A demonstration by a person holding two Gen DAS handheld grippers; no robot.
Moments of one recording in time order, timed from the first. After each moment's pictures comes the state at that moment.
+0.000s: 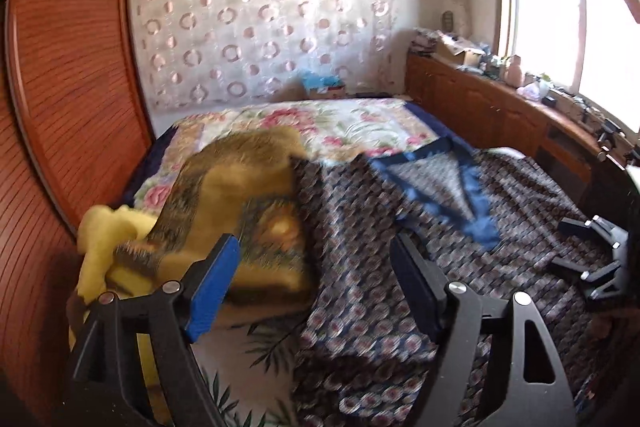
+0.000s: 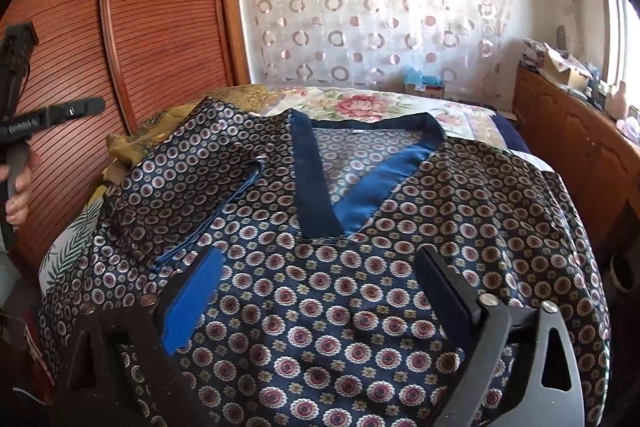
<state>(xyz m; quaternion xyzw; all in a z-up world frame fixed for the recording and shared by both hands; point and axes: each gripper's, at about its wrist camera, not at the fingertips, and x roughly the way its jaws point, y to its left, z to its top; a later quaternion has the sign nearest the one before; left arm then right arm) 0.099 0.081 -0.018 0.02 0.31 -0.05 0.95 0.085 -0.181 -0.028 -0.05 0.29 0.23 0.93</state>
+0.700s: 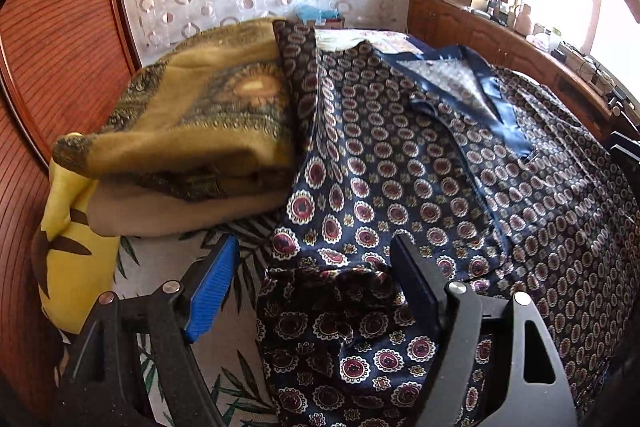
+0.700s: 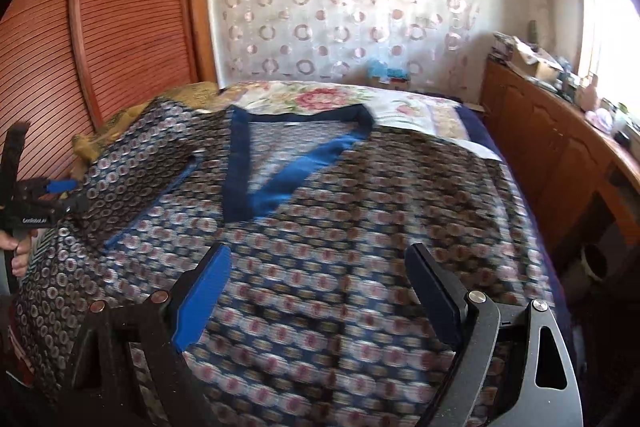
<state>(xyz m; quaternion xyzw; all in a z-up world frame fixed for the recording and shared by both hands) 0.113 0.067 -0.109 0.02 0.41 -0.06 0.91 0.095 -0.256 -0.021 -0.05 0.31 0.17 0.94</state>
